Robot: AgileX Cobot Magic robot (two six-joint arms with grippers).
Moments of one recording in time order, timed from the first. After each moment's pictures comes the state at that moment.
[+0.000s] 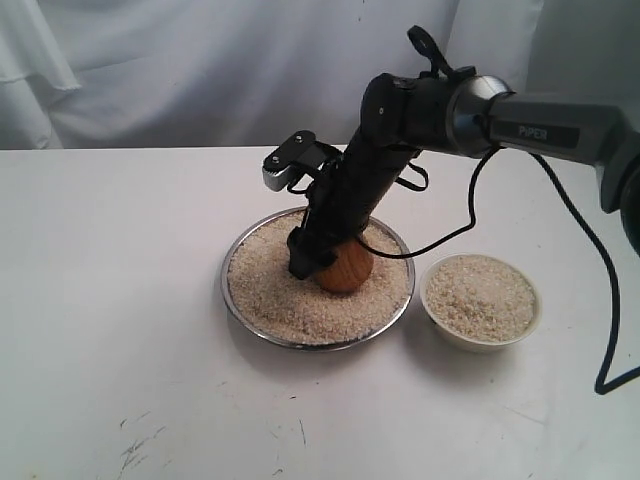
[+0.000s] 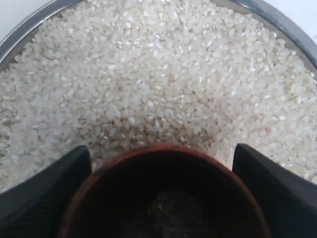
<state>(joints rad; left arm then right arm) 0.03 0.00 0.00 -0.01 0.33 -0.02 0.63 2.27 -1.77 0.32 0.85 -0.74</state>
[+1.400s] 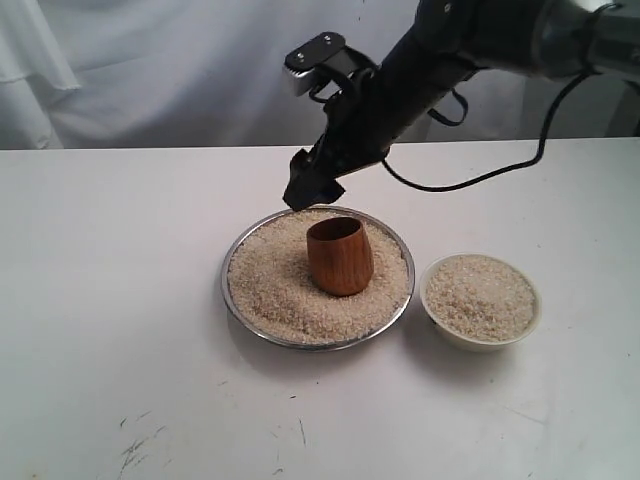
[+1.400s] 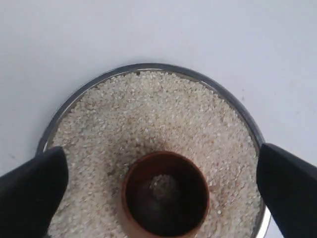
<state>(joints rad) 0.03 0.00 0.00 -0.01 0.33 -0.02 0.55 2.08 -1.77 0.45 0.91 -0.78</state>
